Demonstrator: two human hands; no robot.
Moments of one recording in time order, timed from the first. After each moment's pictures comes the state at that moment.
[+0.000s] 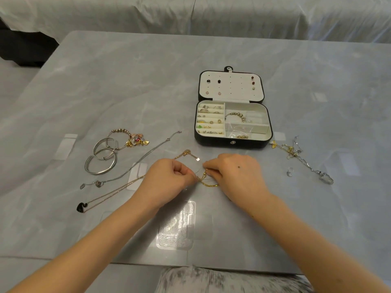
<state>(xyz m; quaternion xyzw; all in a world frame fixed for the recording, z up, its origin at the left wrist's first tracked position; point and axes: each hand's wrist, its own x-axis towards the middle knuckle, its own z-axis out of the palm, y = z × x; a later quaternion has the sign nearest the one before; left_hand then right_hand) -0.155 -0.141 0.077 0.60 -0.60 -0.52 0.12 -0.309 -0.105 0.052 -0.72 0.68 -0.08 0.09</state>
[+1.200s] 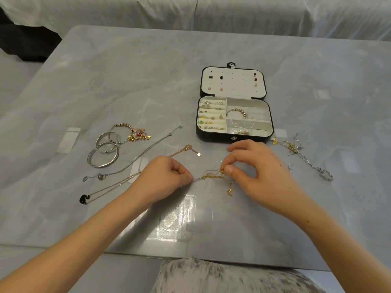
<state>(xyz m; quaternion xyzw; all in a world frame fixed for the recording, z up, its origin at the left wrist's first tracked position) -0.144 -0.142 0.077 0.59 -0.65 -0.48 0.06 -0.332 -0.074 0.089 -0.66 0.67 -0.23 0.25</state>
